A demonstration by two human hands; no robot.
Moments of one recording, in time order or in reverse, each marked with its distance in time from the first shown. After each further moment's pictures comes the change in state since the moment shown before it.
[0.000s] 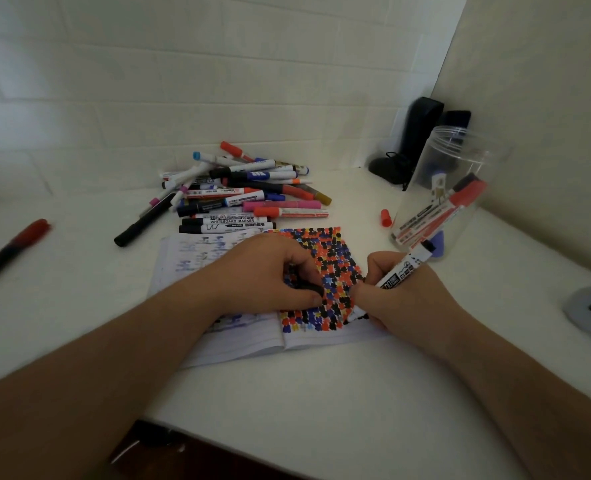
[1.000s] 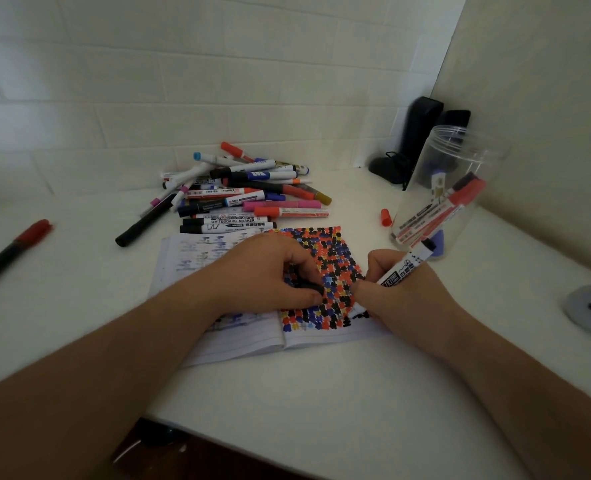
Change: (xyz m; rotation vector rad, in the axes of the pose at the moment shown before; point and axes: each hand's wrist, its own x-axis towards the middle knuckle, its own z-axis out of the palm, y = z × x) left_hand 0.000 0.001 0.001 0.011 -0.003 -0.012; right_hand 0.001 0.002 0.001 -0.020 0.006 -0.010
